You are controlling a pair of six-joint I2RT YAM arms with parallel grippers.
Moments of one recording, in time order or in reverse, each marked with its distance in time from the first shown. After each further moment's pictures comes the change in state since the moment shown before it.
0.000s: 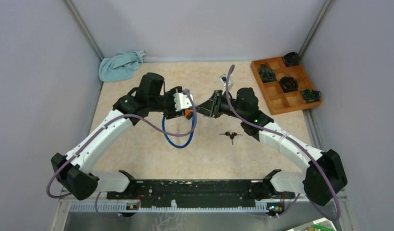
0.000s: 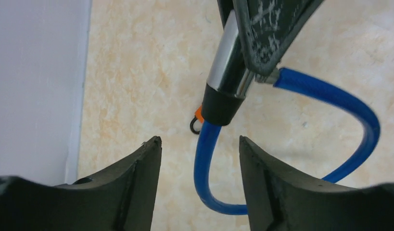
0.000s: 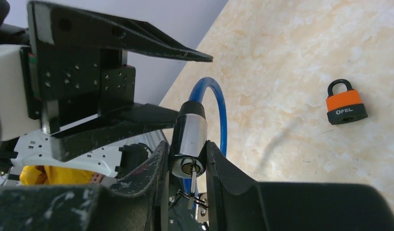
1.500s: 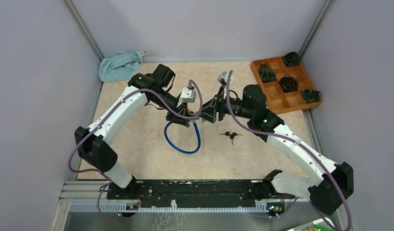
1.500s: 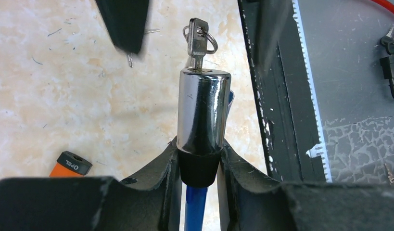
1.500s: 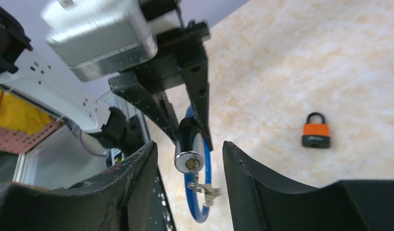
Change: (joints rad) left arm 0.074 0.326 0.327 -0.560 0.590 0.082; right arm 0.040 -0.083 0.100 -0.207 -0.103 -0.383
